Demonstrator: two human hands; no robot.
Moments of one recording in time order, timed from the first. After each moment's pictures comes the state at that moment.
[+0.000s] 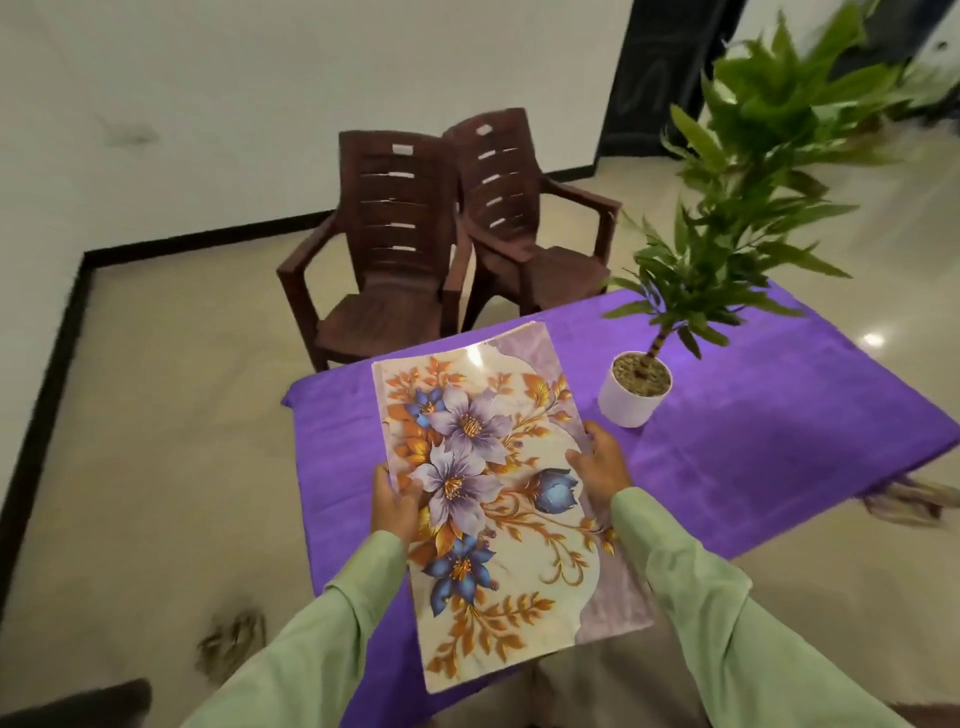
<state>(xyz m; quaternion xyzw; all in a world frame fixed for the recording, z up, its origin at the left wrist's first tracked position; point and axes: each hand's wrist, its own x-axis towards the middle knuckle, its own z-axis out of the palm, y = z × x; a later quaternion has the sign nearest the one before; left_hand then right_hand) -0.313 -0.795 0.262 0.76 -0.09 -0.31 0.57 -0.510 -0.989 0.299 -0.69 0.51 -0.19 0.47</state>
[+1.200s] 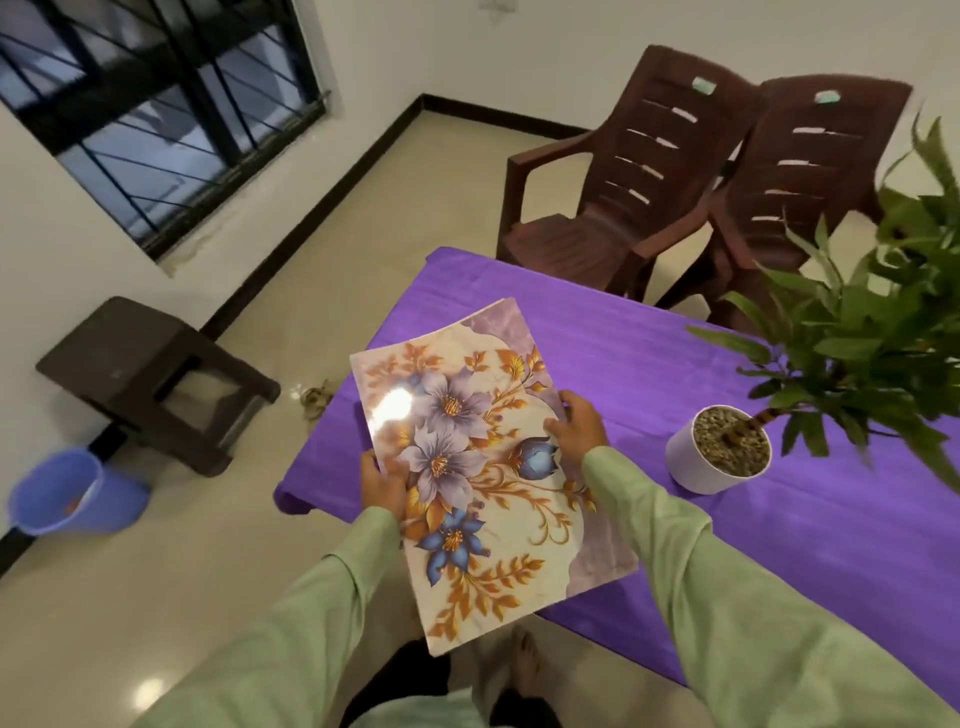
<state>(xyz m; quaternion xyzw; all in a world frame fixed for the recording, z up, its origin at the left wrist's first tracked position) -0.497 -0.801 0.225 0.74 0.31 -0.09 0.59 -0.475 -1.072 0.254 -0.86 0.22 0.08 0.45</state>
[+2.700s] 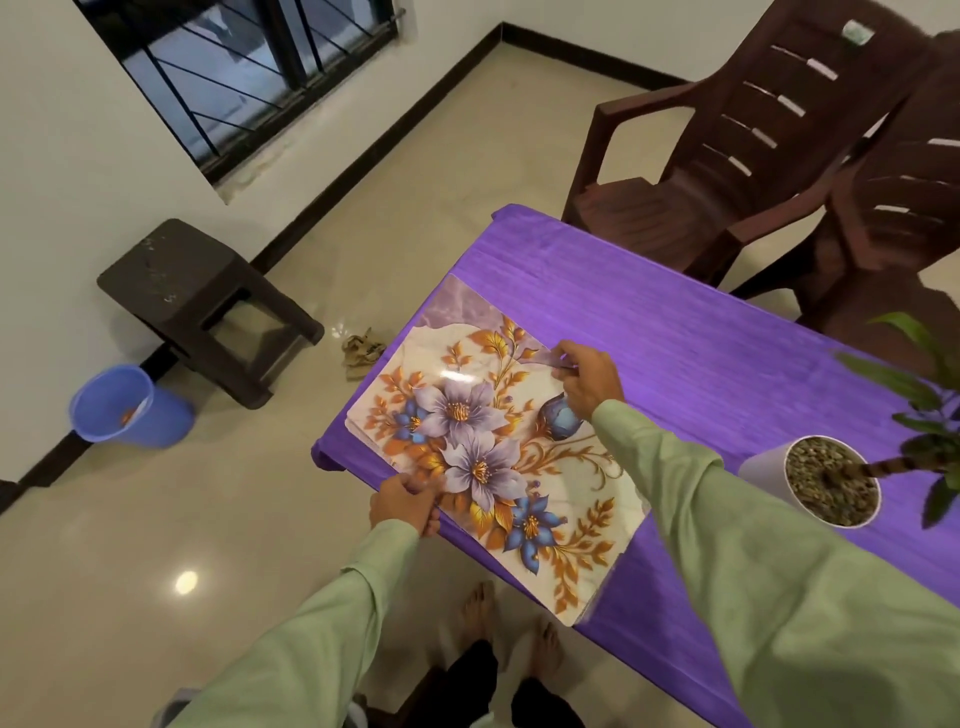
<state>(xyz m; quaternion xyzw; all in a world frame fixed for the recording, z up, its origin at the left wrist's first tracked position) -0.520 -0.769 0.205 0.74 0.39 -0.20 0.50 -0.382 -1.029 0.229 -0.93 0.08 0.06 0.37</state>
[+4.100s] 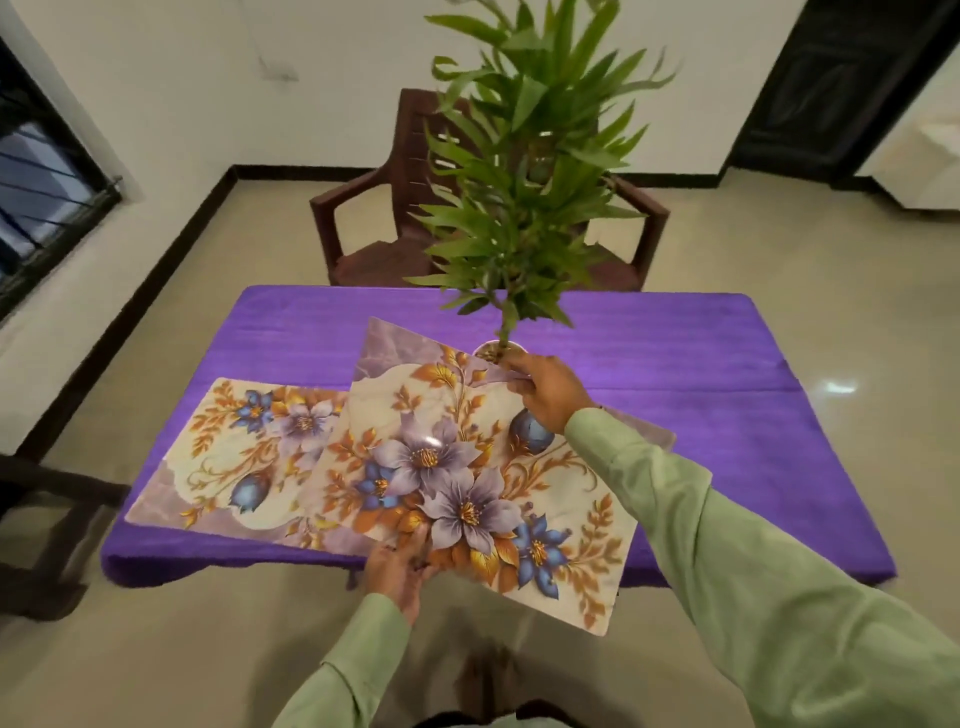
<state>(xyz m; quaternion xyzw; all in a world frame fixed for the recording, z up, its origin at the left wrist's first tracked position) -0.719 -0.971 0.263 0.49 0.23 -0.30 0.79 -0.673 -1.250 0.352 -0.93 0.13 -0.06 0.34</state>
